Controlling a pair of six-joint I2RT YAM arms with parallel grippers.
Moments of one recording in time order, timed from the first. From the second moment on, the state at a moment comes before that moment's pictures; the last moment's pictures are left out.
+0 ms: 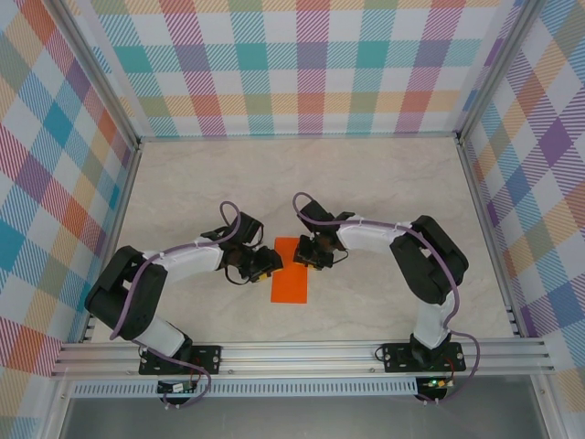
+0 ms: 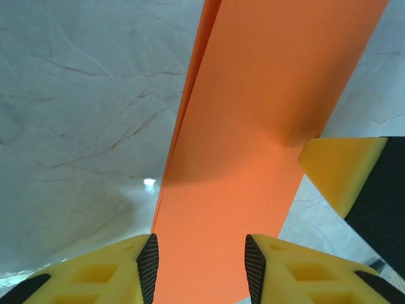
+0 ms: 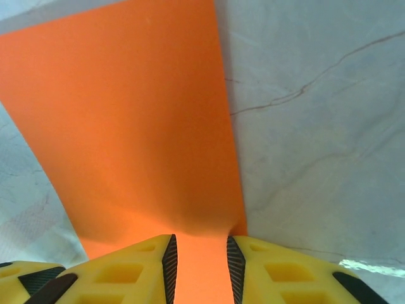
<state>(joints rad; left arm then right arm) -0.56 1.54 0.75 -0.34 0.41 -0.92 0.76 1.86 1.12 -0.49 -0.25 0.98</state>
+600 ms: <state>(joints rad) -0.60 1.44 0.70 -0.40 0.41 -0.93 0.75 1.84 1.07 -0.44 -0.27 1.01</state>
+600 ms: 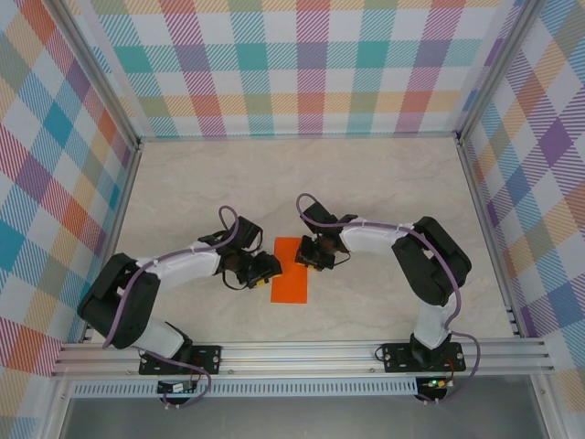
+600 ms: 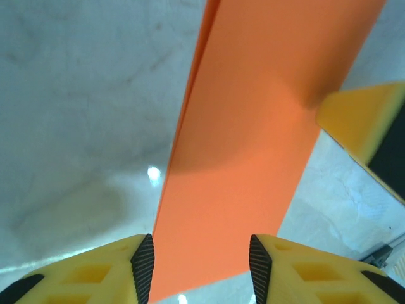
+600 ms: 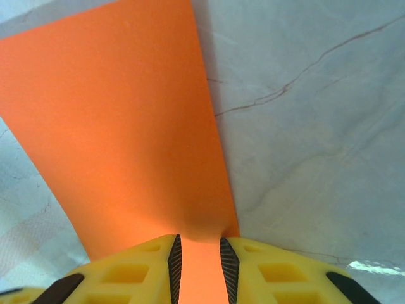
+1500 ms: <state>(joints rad) -0.68 1.42 0.62 -0.34 0.41 -1.00 0.75 1.84 1.07 -0.44 -0.27 1.01</state>
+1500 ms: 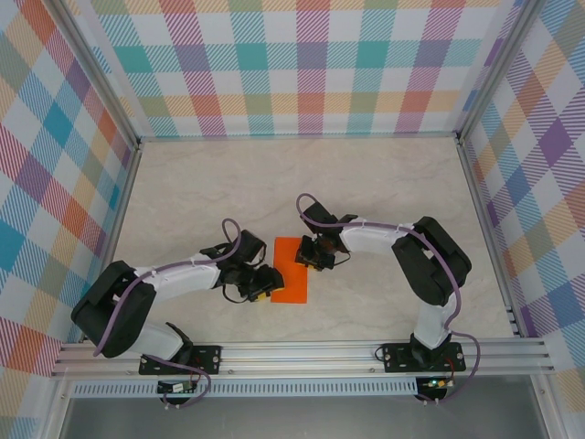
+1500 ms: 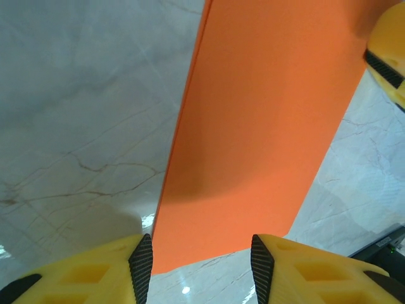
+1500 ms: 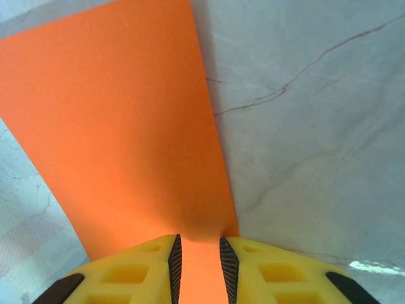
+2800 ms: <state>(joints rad) -0.72 1.40 0.64 -0.27 0.41 -1.01 0.75 1.84 1.06 -0.42 -0.28 1.03</state>
